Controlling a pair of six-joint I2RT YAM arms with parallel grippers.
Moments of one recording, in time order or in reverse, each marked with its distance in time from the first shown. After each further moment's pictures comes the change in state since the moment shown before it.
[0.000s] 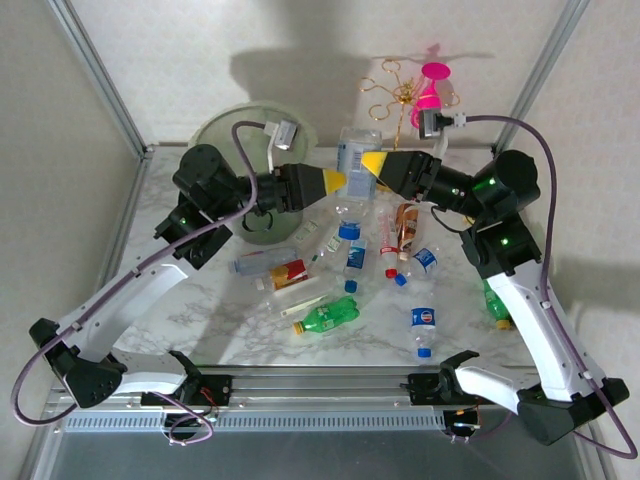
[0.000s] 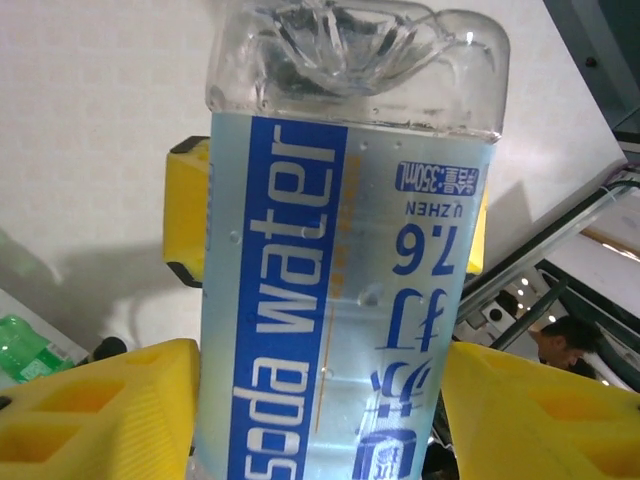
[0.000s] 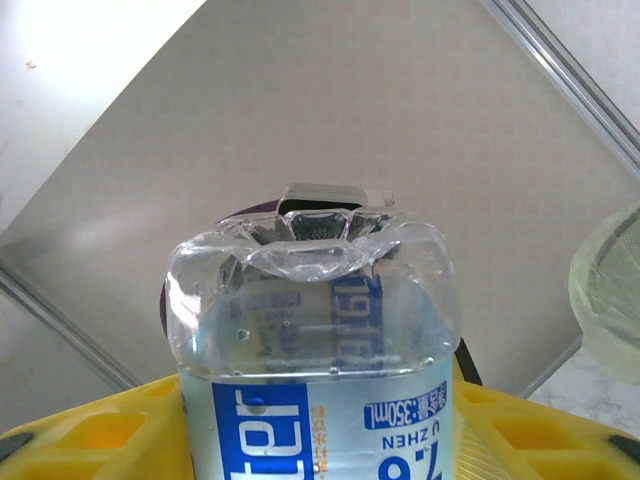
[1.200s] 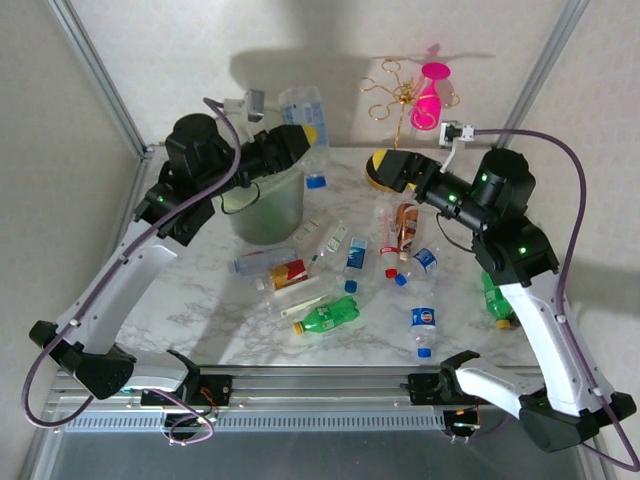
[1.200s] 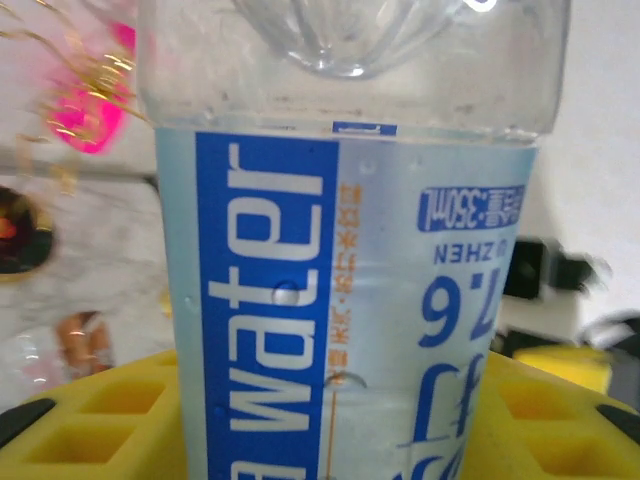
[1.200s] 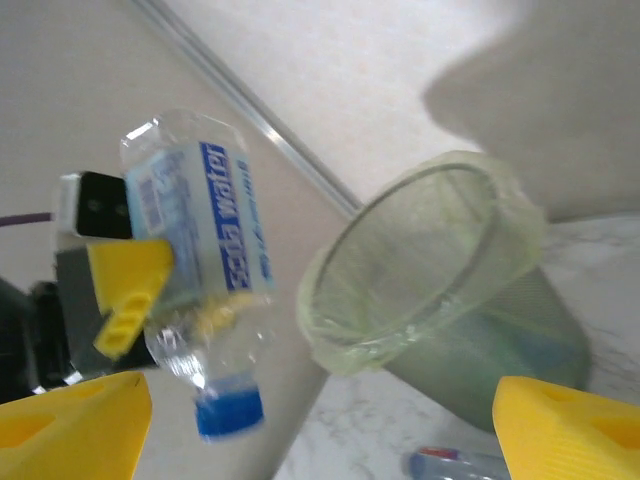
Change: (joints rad) left arm 0.164 0.066 0.226 -0.476 -0.435 0.228; right arm -0.009 -0.042 0.072 -0.547 0.483 -0.355
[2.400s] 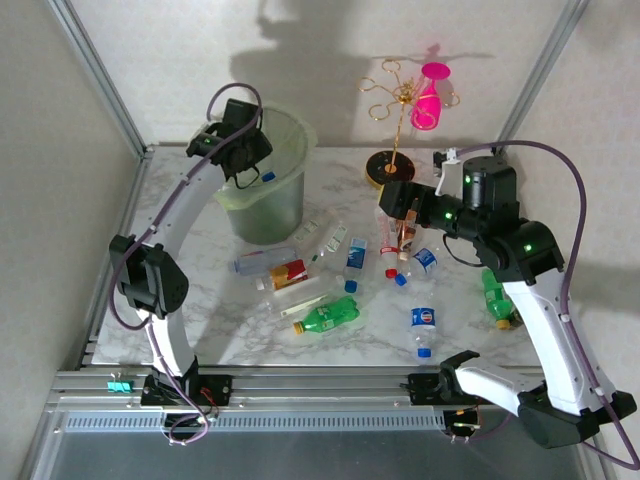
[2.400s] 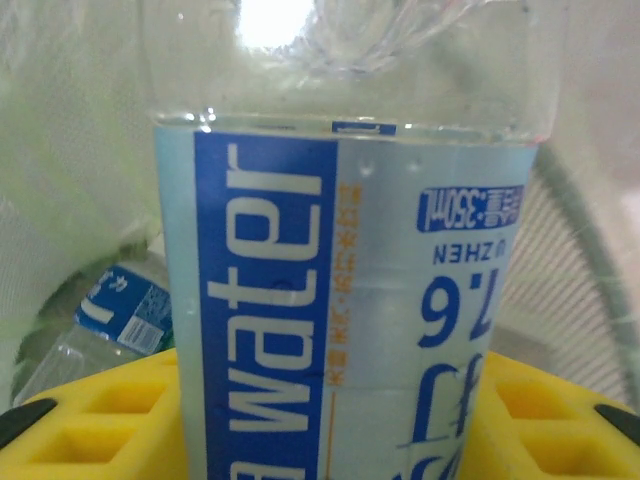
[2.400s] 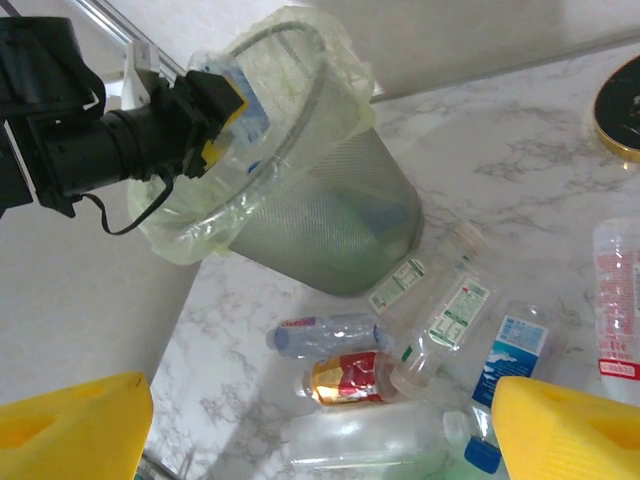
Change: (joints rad) left arm 0.205 0.525 0.274 -0.477 -0.572 -0.027; right arm 0.000 0.023 0.060 -0.431 0.113 -0.158
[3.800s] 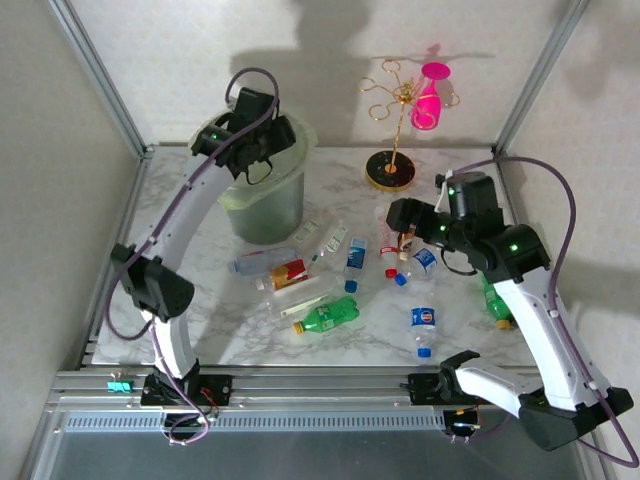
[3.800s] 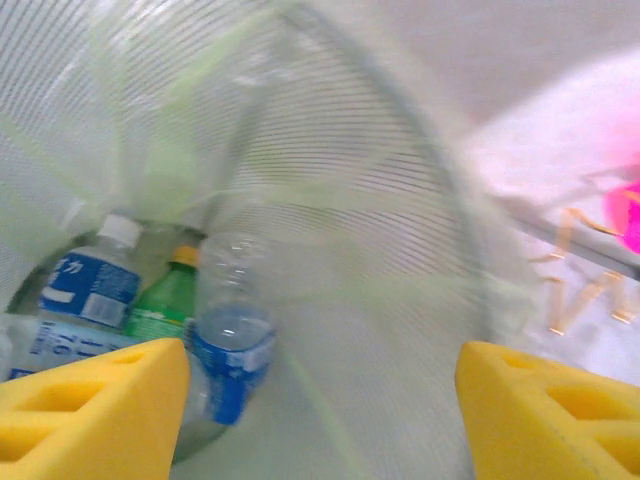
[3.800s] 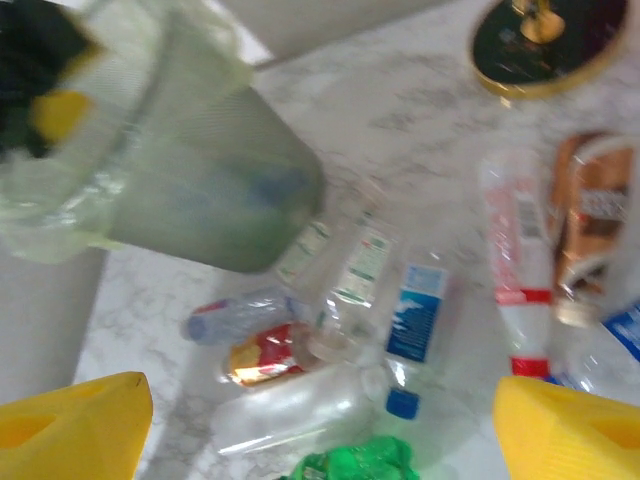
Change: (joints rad) left arm -0.149 -0.042 0.185 -0.084 -0.031 0.126; right arm 0.000 -0.011 -0.137 -0.137 0.214 0.089
